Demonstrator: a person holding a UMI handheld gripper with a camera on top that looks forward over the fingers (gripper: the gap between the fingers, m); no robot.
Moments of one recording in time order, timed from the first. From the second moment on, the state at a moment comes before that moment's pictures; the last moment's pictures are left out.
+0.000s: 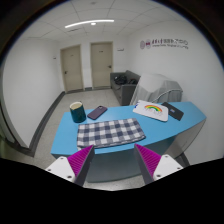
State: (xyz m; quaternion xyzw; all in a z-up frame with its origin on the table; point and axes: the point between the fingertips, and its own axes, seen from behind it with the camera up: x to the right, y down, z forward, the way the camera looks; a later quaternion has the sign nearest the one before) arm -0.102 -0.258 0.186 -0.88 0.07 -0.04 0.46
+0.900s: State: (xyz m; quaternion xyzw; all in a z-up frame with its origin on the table) arm -0.250 -0.049 -0.013 -0.87 -0.13 -0.01 0.48
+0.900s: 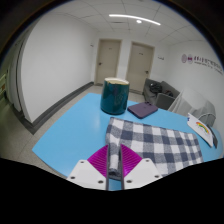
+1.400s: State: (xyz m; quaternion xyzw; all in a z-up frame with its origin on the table) arm -0.148 -0.033 0.106 -0.83 -0.03 0.05 0.56
